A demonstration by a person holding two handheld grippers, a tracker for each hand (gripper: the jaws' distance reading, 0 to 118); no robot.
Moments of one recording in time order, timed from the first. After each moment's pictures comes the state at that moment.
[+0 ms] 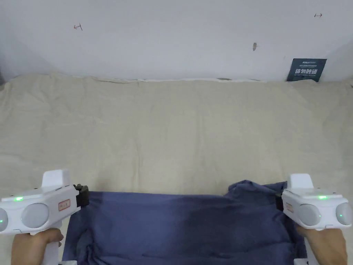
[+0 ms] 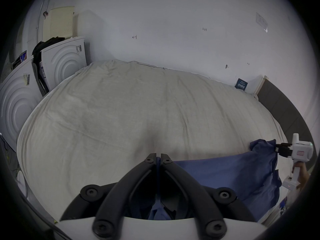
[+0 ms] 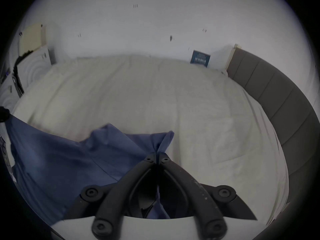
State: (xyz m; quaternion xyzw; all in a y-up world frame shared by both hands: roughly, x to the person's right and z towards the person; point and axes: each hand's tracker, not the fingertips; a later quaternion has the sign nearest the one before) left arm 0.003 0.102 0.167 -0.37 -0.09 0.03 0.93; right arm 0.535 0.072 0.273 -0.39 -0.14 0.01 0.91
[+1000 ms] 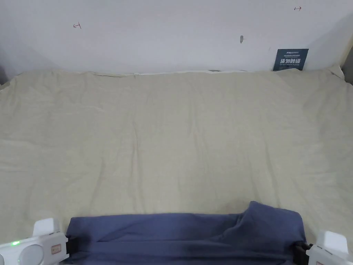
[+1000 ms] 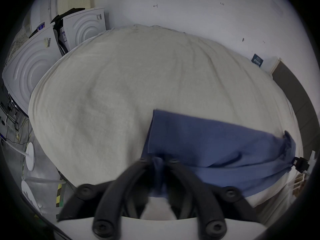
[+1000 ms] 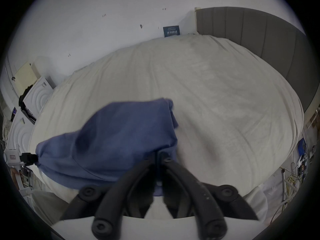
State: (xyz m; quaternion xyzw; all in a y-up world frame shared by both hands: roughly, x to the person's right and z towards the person) left arm -0.039 0.033 0.315 -0.48 -0.02 0.03 0.88; right arm 0.515 0.024 0.508 -0.42 -0.17 -0.17 0.88
